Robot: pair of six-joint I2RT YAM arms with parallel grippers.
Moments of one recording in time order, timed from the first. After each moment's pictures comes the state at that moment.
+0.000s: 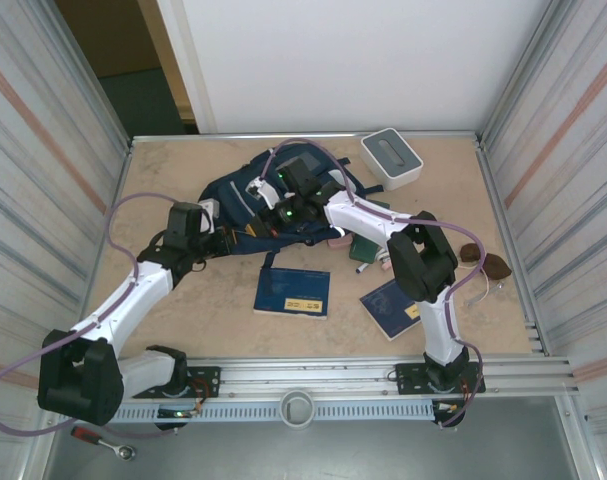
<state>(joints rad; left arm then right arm) -0.26 1.15 0.72 -0.32 0.18 -0.41 0.73 2.08 1.66 -0.35 -0.70 0.07</state>
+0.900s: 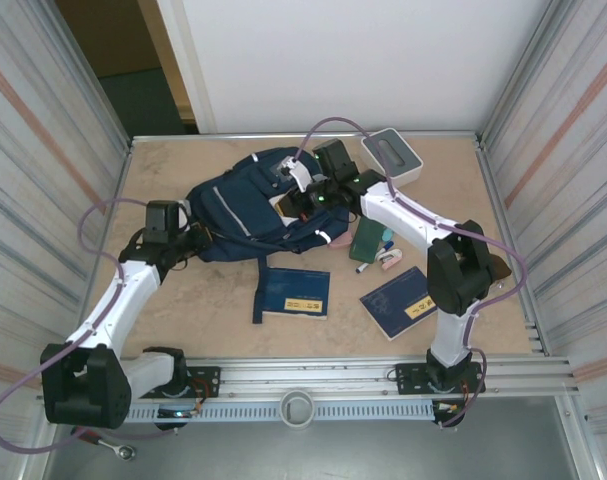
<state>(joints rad) -0.11 1.12 0.77 -0.46 0.16 -0.46 0.62 1.86 1.55 -0.41 -0.66 -0.03</state>
